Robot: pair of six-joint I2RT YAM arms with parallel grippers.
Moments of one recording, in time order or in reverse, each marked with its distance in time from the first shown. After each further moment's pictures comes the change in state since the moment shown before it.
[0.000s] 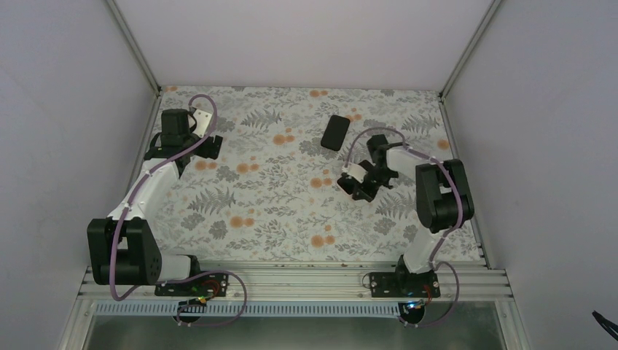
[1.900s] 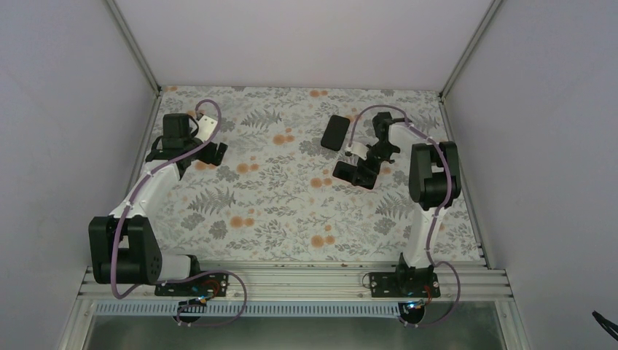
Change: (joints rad) left arm 0.007 0.009 -0.037 0.000 0.123 0.078; right arm -0.056 0.263 0.404 -0.140 -0.025 -0.246
